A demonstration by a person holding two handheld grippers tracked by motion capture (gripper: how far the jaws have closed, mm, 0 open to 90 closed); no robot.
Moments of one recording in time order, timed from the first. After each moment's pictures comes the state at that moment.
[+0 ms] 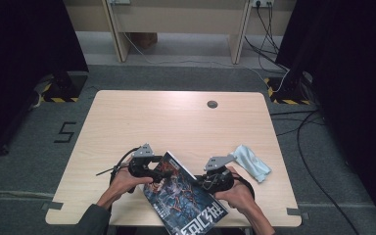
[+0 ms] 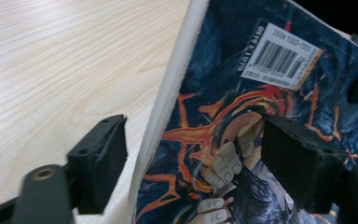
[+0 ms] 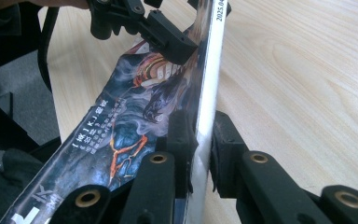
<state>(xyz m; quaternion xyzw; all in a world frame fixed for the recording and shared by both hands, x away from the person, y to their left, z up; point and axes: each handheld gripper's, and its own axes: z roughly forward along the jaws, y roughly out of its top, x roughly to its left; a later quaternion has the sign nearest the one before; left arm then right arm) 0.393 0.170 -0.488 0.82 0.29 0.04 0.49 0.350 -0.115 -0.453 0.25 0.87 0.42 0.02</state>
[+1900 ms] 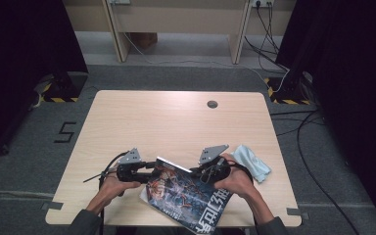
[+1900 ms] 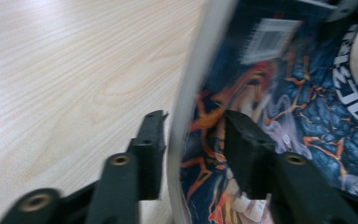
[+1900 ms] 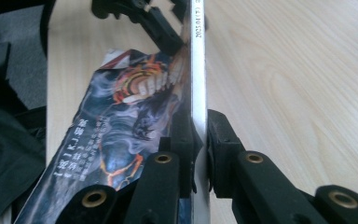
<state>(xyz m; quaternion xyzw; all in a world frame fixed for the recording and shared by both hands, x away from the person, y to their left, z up) 0.381 0.203 -0.495 0.82 0.28 0.07 0.50 0.376 -0.104 -0.433 0.15 0.91 0.39 0.04</state>
